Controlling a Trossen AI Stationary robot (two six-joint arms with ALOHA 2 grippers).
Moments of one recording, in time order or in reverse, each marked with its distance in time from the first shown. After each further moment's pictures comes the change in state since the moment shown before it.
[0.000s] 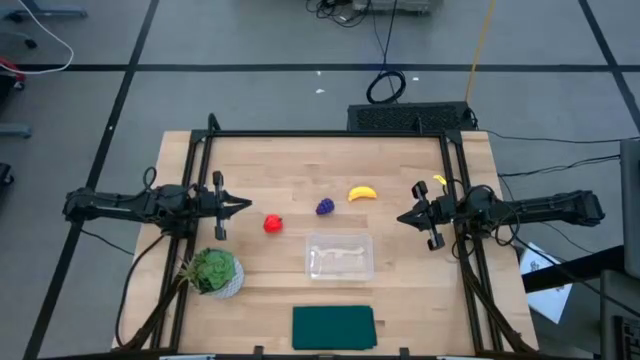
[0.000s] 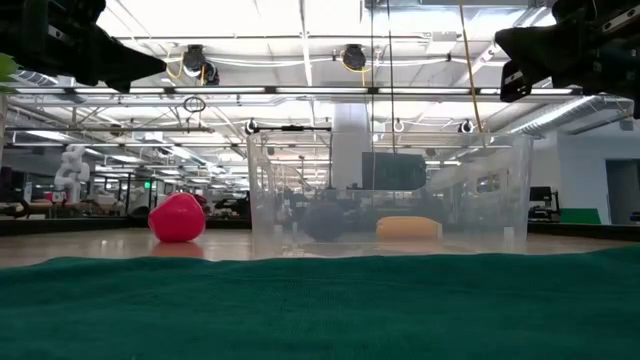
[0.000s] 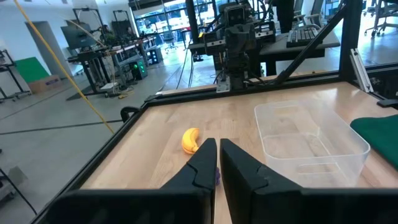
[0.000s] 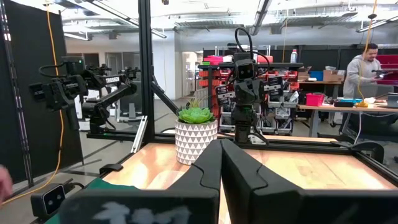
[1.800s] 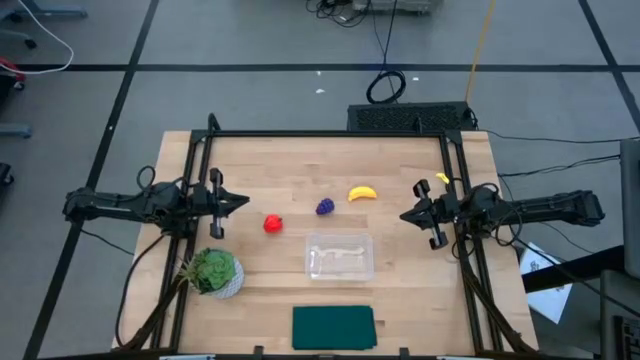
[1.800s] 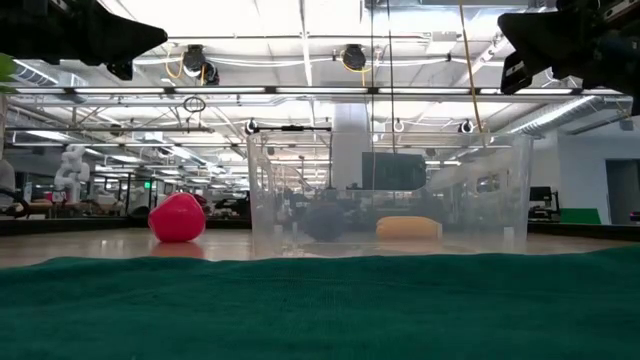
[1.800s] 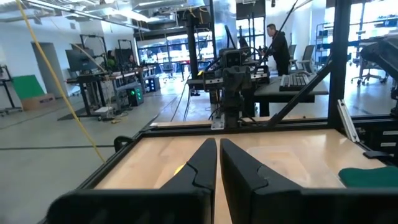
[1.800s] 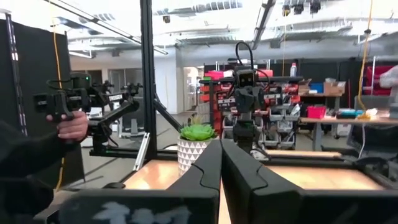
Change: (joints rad) left arm 0.001 0.001 0.000 0.151 0.026 -0.064; right arm 0.000 0.000 0.000 0.079 0.000 0.016
